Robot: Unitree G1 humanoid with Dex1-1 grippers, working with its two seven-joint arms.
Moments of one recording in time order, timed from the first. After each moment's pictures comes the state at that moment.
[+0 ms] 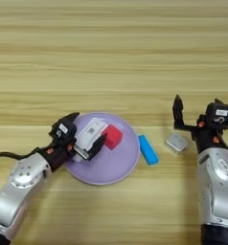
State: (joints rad) left arm -0.02 0.03 -0.36 -0.03 -0.03 0.10 -0.36; right arm -0.02 -0.22 -0.31 -0.03 0.25 0.01 0.18
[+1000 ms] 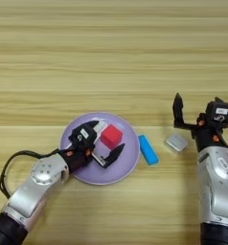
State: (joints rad) left arm -0.13 -0.02 -0.42 0.23 -0.01 0.01 -0.38; right arm -0.03 -0.22 -0.31 -0.03 0.25 0.01 0.16
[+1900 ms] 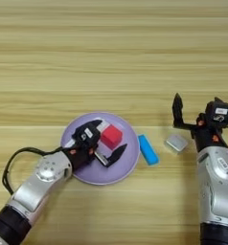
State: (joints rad) left arm -0.18 -0.03 -0.45 0.33 0.01 -0.05 -0.38; right arm -0.03 -0.22 -0.31 -0.04 0.26 0.01 0.16
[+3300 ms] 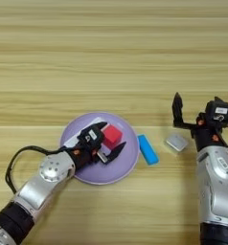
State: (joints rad) left arm -0.23 -0.04 -0.46 0.44 0.04 -0.14 -0.36; right arm -0.03 -0.22 -0.30 -0.04 0.26 0.01 0.16
